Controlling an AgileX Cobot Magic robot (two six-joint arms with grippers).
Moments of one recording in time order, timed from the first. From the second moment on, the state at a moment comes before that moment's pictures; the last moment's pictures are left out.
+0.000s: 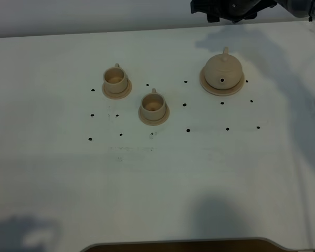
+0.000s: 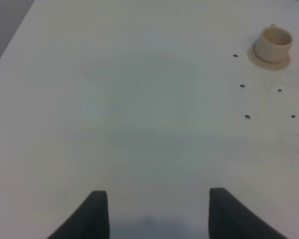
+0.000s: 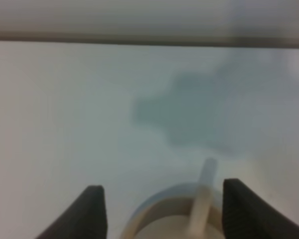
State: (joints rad) left arm 0.10 -0.01 -0.51 -0.04 1.04 -0.01; right arm 0.23 2.28 -2.07 -0.09 0.77 0.27
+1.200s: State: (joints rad) left arm 0.10 -0.01 -0.51 -0.04 1.04 -0.01; right arm 0.19 2.42 -2.09 -0.18 0.75 0.28
